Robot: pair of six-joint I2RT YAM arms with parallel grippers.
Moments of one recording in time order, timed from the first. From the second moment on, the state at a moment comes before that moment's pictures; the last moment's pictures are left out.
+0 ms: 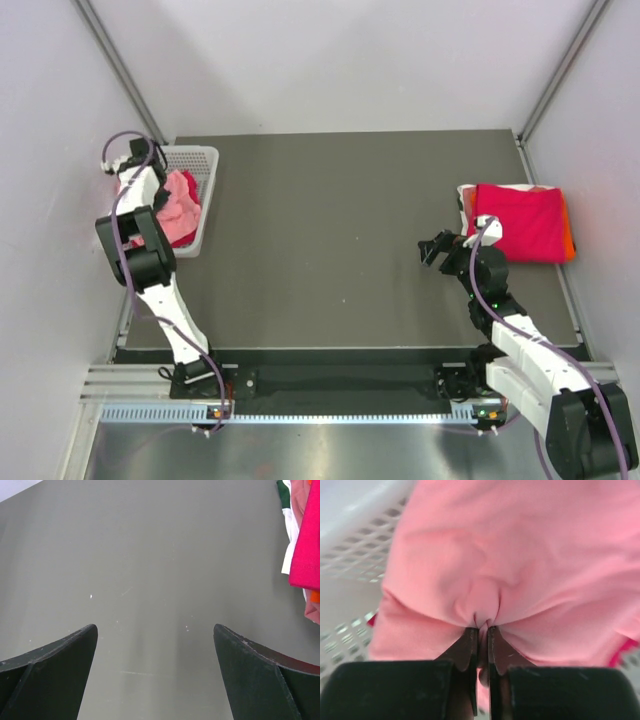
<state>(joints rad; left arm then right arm) 0.33 2.12 1.73 -0.73 -0.48 -0.61 0.20 0.83 0.25 0.30 -0.01 0.45</state>
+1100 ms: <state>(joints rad) -0.64 1.62 2.09 -0.34 -0.01 -1.10 0.20 0.75 0.25 0.27 0.06 0.45</state>
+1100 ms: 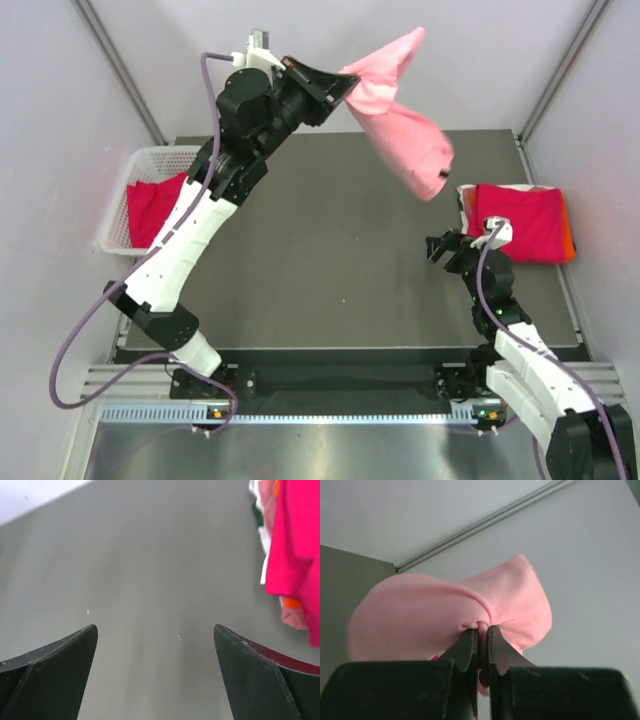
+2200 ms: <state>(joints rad) -0.28 1.30 0.97 -0.29 -0.08 -0.66 0.36 1.29 0.61 0.22 -0.14 0.38</state>
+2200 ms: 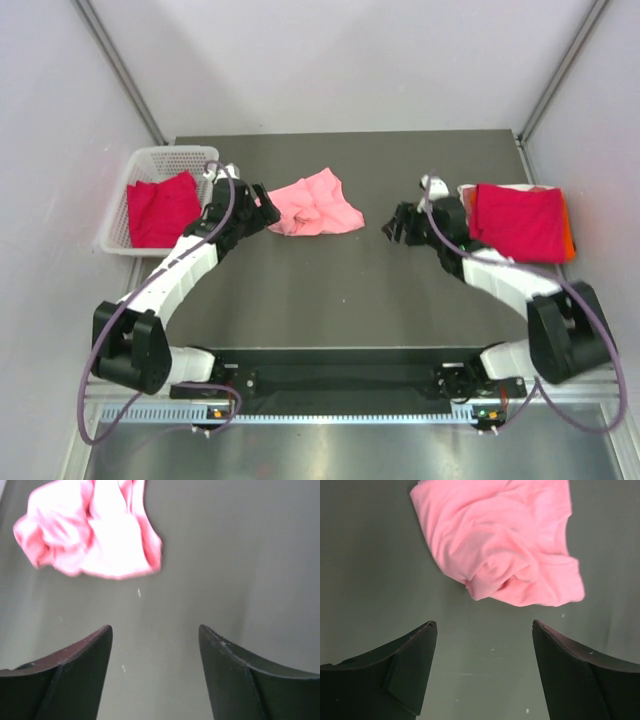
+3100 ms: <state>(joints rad) -0.30 1.18 0.59 0.06 -0.17 -0.61 0.45 2.08 1.42 -0.14 -0.31 0.33</state>
